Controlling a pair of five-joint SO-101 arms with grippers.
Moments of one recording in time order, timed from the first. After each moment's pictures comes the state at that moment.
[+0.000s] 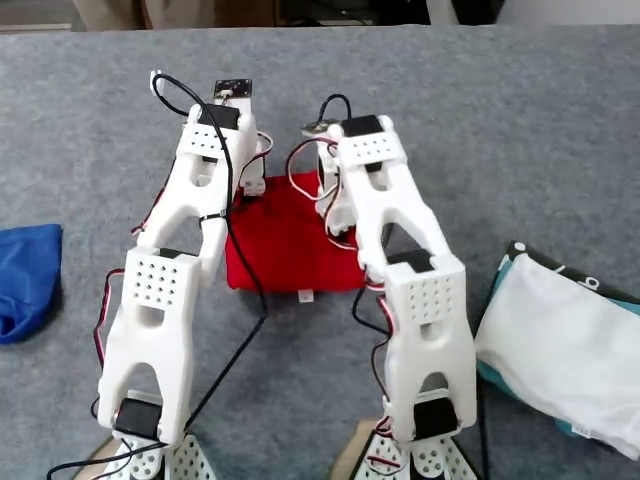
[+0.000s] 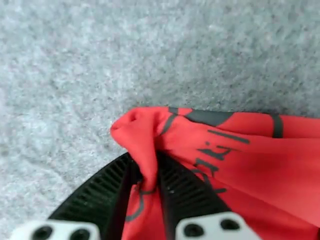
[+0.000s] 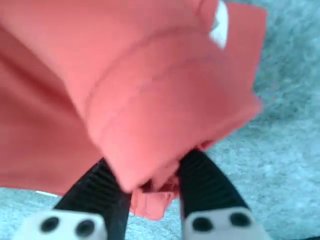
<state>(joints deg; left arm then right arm) 7.6 55.2 -50.0 86.4 4.1 -16.4 46.9 -27.0 92.3 7.4</state>
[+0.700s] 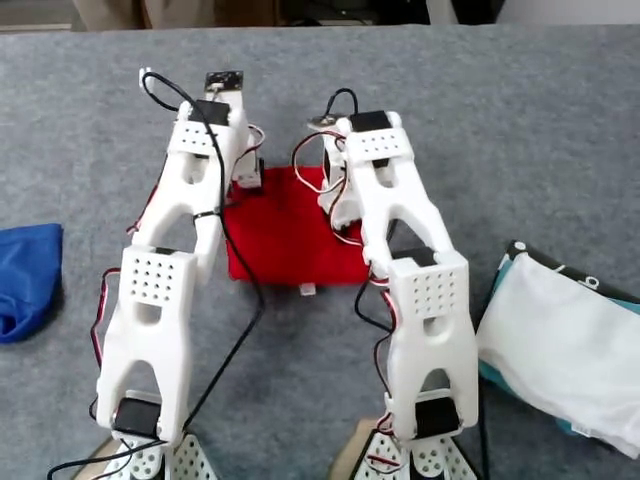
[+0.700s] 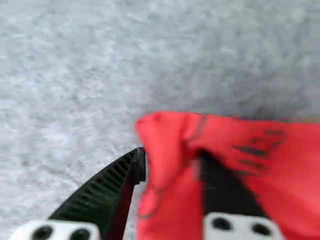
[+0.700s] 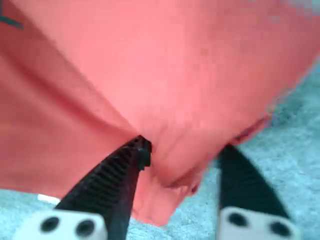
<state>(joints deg) 5.5 55.9 -54.1 86.4 3.3 -13.5 48.9 -31.8 92.7 7.4</state>
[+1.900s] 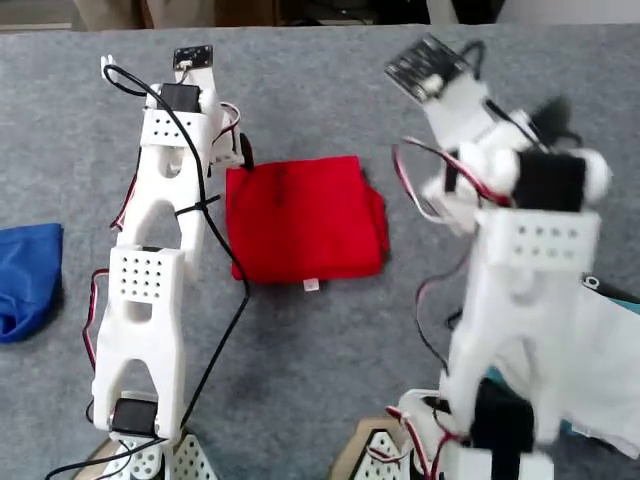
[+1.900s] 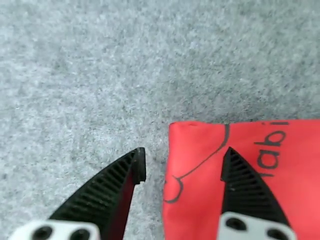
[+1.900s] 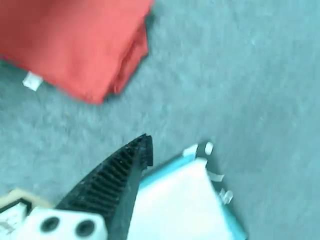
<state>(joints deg) 1.7 56.4 -66.3 93.4 3.3 2.6 -19.4 -10.1 101.3 34.7</state>
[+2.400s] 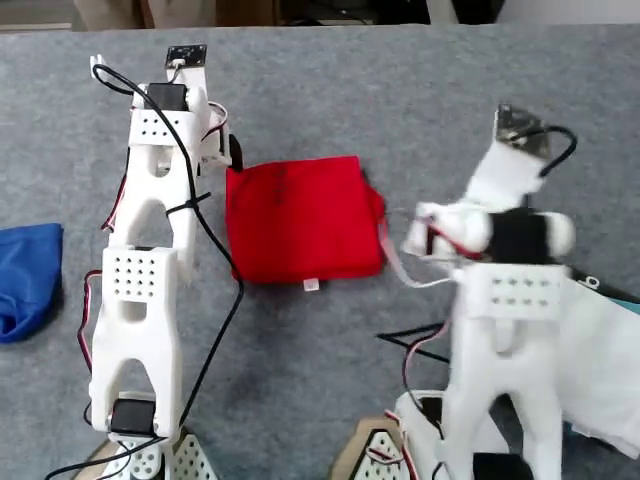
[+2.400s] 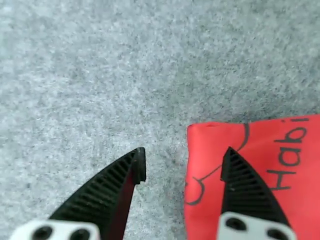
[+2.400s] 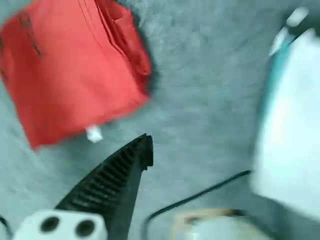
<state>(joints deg) -0.4 56.4 -66.3 93.4 -2.7 -4.0 -33.4 22.1 90.9 -32.8</state>
